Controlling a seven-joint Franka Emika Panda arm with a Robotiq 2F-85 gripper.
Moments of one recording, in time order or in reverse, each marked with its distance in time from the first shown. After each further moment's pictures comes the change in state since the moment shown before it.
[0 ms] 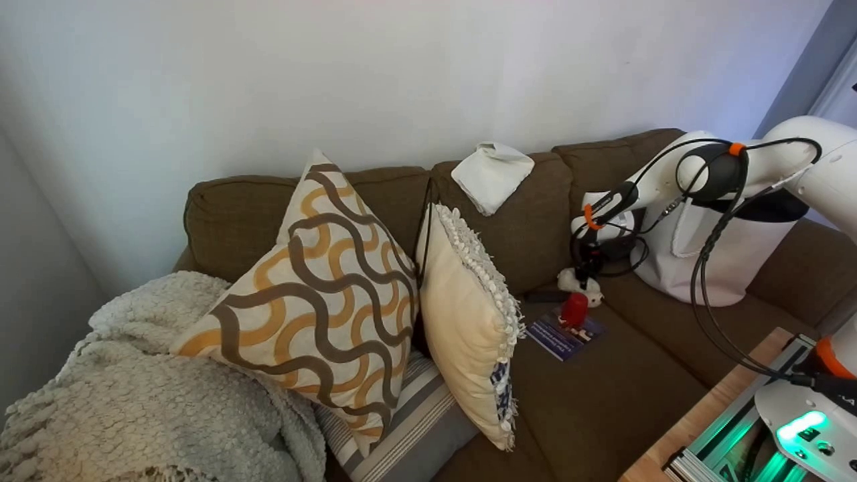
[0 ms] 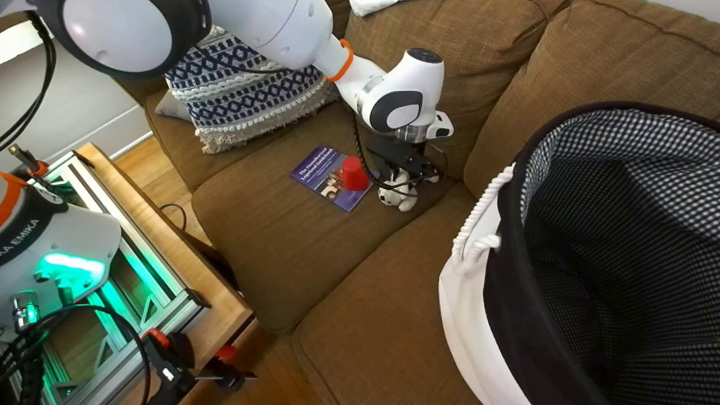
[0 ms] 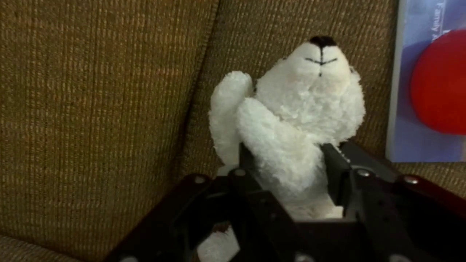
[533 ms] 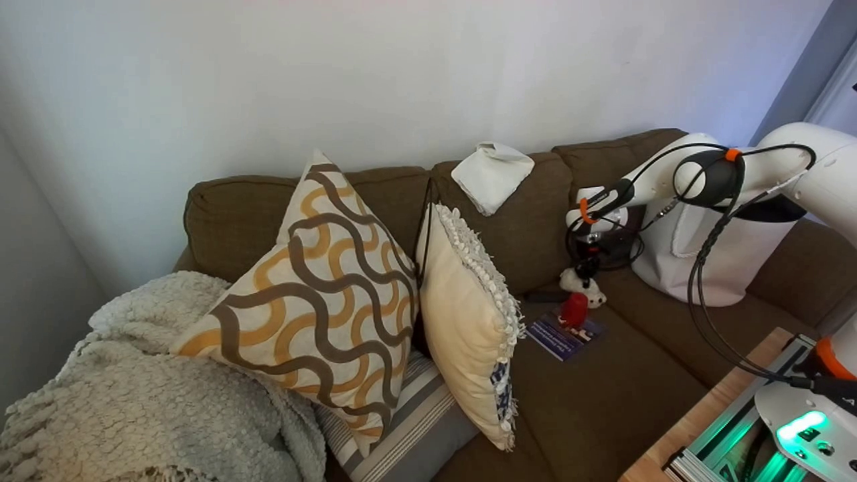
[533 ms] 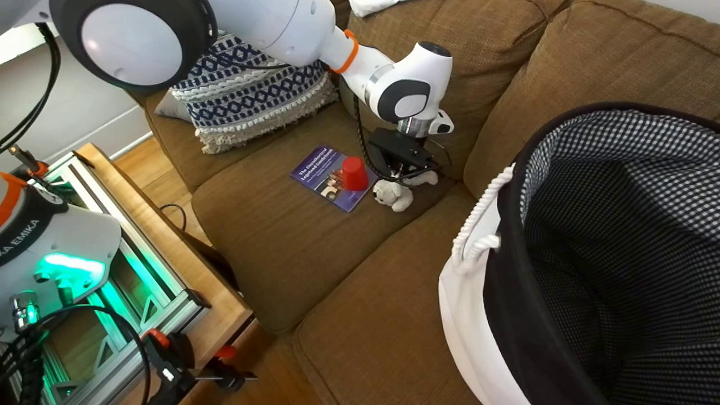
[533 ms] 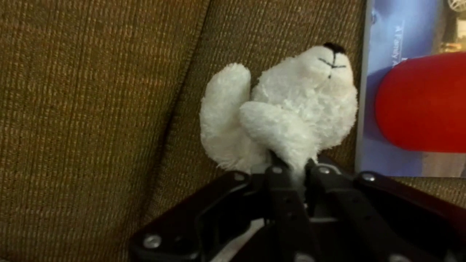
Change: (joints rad) arm 0.000 0.038 0.017 0.123 0.000 -0.203 -0.055
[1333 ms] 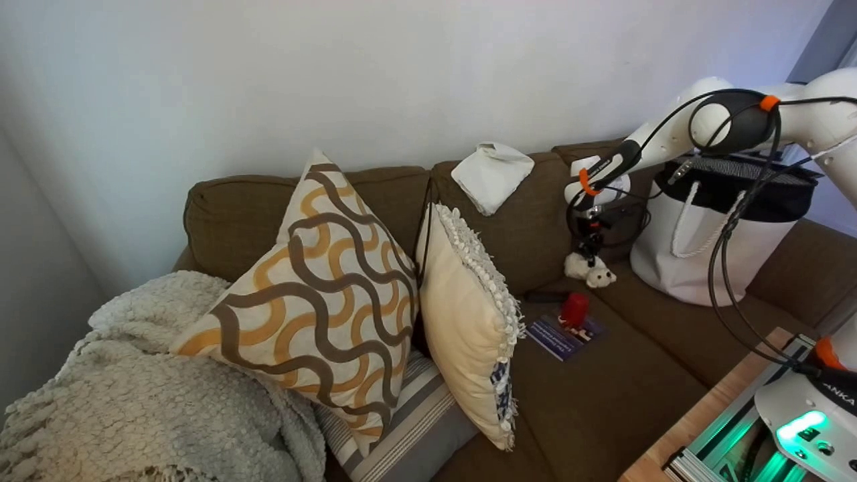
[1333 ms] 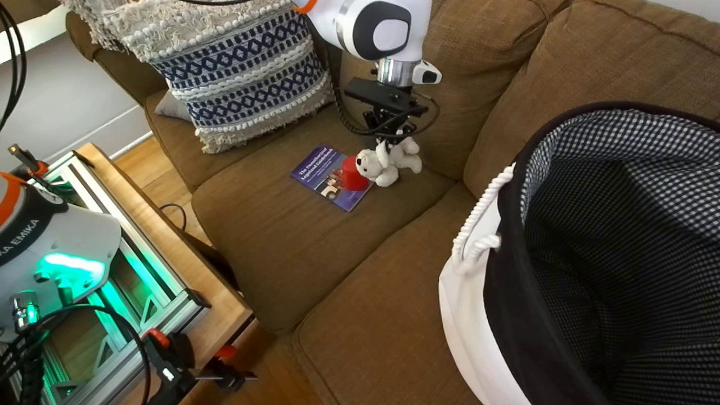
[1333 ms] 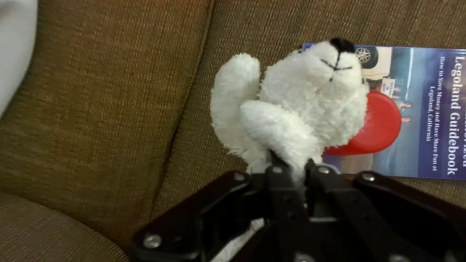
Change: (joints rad) arm 0.133 -0.362 -0.061 -0.383 -0.046 -0.010 0.115
